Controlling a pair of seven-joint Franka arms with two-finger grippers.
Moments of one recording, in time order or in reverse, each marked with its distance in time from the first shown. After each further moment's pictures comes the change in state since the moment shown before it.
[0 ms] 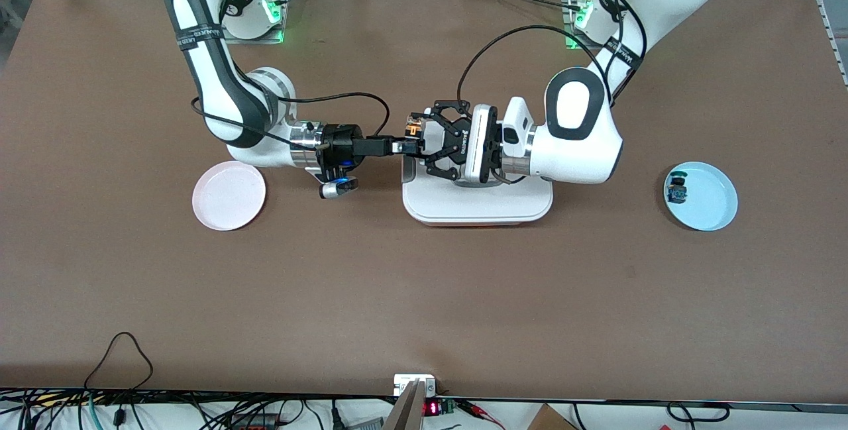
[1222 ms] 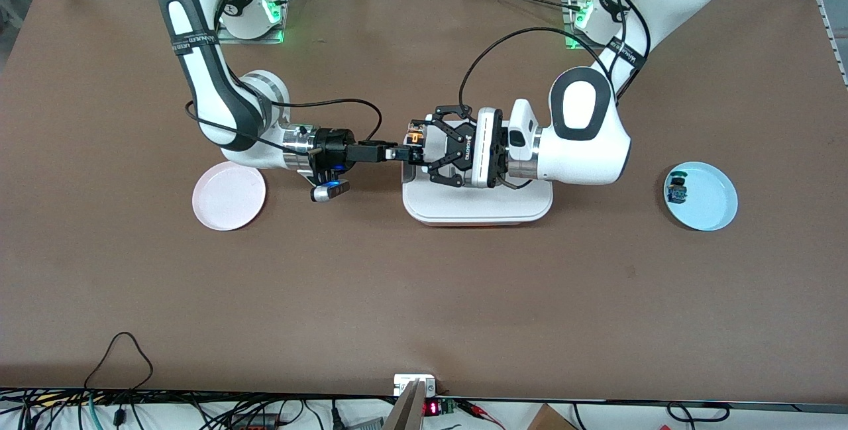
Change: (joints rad) left arm 0.007 -0.001 -0.001 0.026 -0.010 0.032 0.004; right arm -0.019 -0.004 -0.004 -0.029 -0.008 -0.001 -0.008
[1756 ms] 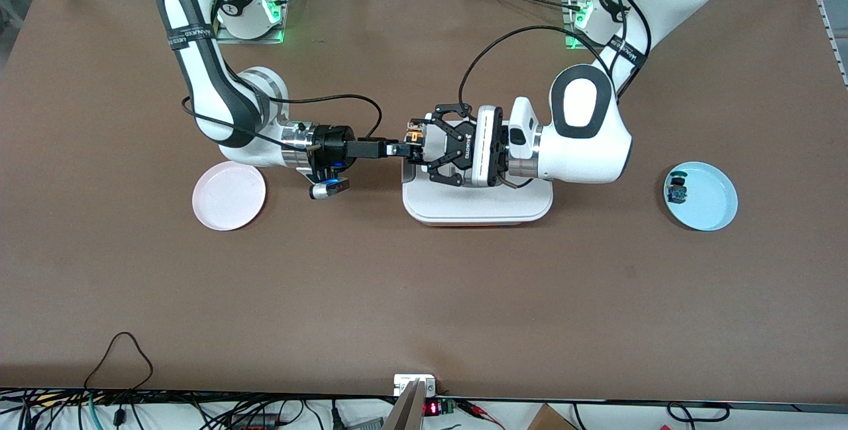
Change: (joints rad) left arm 0.000 -0.007 -0.002 0.003 0.000 0.000 0.000; right arm 0.002 -0.015 0.001 0.000 0.000 0.000 0.000
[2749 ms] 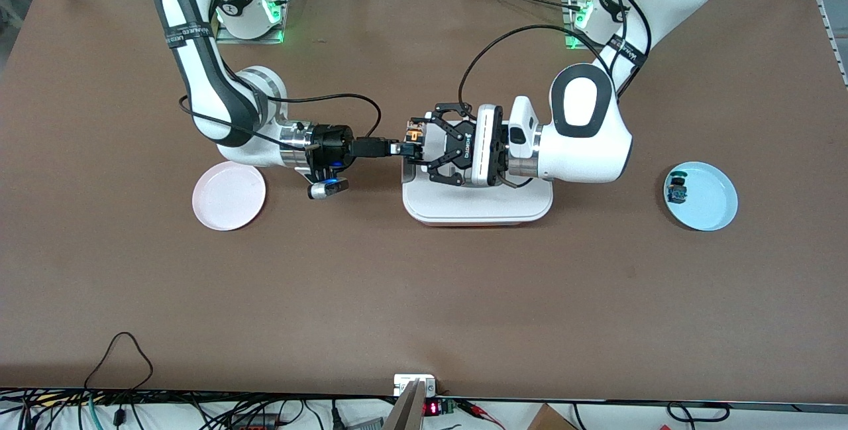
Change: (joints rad) left arm 0.000 -0.002 -0.002 0.003 -0.002 0.000 0.002; right arm -0.002 -0.006 0.000 0.003 -0.001 -0.001 -0.003
